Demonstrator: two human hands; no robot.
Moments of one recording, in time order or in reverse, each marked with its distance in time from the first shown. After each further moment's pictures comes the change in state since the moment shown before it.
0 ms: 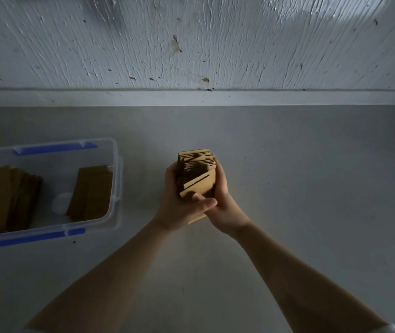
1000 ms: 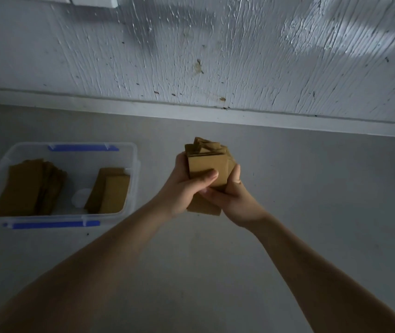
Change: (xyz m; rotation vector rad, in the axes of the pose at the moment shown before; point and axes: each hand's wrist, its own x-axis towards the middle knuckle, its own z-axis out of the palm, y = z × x) left_hand 0.012 0.081 -0.003 0.076 0.019 -0.112; right_hand 0.015 -0.058 -0.026 0.138 -0.269 0.023
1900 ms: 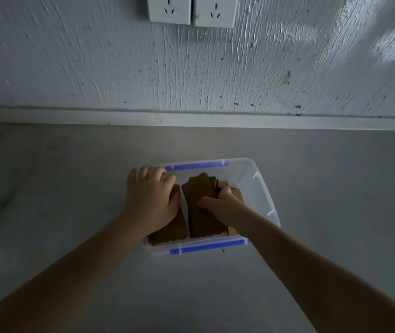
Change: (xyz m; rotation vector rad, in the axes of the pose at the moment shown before) left_hand -0.044 0.006 -0.326 1.471 -0.066 0.096; right_hand 0.125 -0.038 0.266 -0.190 0.163 0.720
